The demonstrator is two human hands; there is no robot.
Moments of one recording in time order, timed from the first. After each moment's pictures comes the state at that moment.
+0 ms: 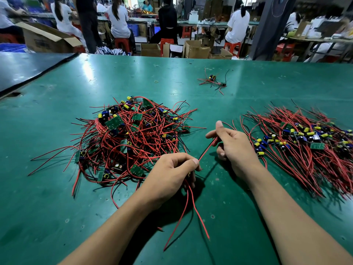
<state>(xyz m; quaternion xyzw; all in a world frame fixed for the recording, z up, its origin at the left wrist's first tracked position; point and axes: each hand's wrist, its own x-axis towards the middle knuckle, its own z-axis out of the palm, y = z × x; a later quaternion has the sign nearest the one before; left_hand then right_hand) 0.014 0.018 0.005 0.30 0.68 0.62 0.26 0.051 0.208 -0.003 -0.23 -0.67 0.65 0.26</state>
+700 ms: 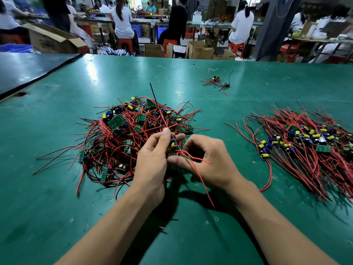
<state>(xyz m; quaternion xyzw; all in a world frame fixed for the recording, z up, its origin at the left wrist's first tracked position) 0.006 0.018 0.026 0.05 0.52 0.83 0.20 0.052 0.150 0.001 0.03 -0.85 0.44 0.28</state>
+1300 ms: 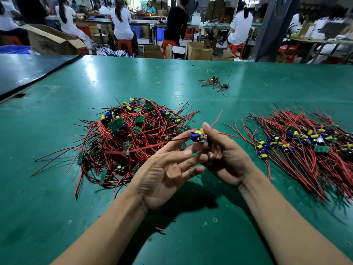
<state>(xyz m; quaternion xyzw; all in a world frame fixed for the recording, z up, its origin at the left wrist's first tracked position) 0.003 0.008 0.019 0.18 0.34 0.81 0.44 0.060 0.164 0.027 -0.03 -0.49 0.87 0.04</state>
